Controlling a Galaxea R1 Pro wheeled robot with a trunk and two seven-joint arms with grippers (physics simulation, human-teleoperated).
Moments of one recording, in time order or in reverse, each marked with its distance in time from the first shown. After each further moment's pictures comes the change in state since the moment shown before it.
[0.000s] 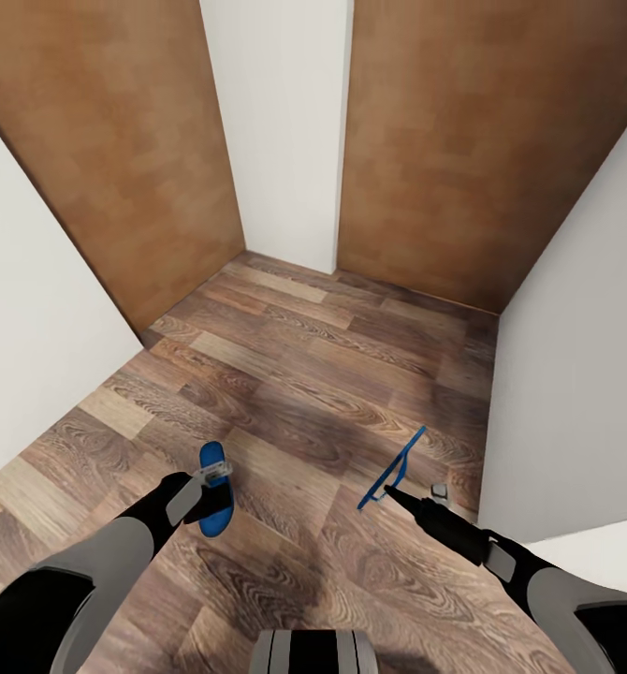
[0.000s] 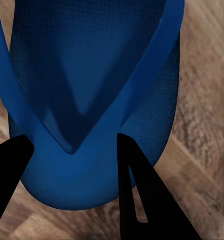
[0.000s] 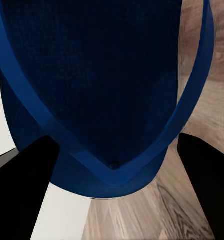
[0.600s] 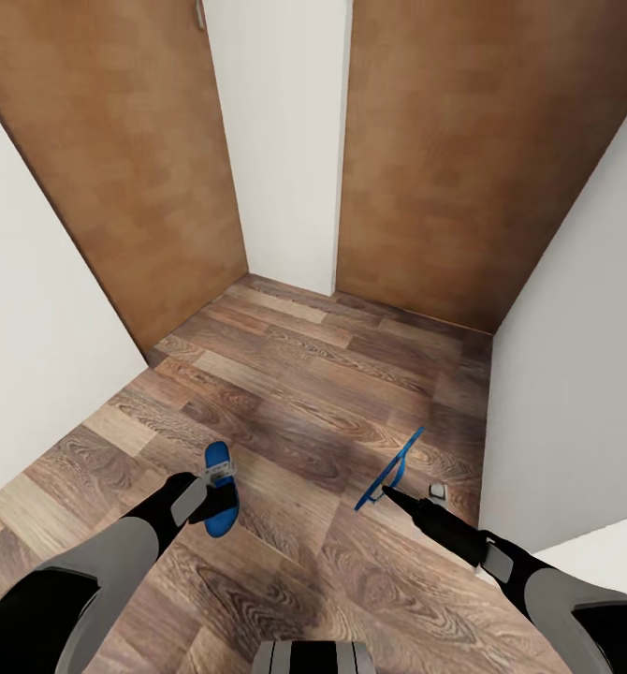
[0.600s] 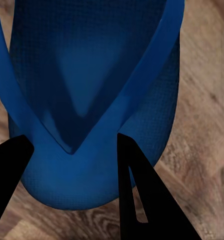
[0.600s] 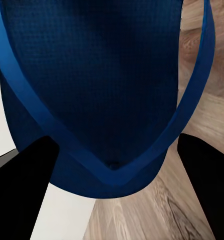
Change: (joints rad) left arm 0.000 -0.017 -0.002 -0.001 0.001 0.001 0.000; right arm 0.001 0.009 -0.009 0.004 0.003 -0.005 0.000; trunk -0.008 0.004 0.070
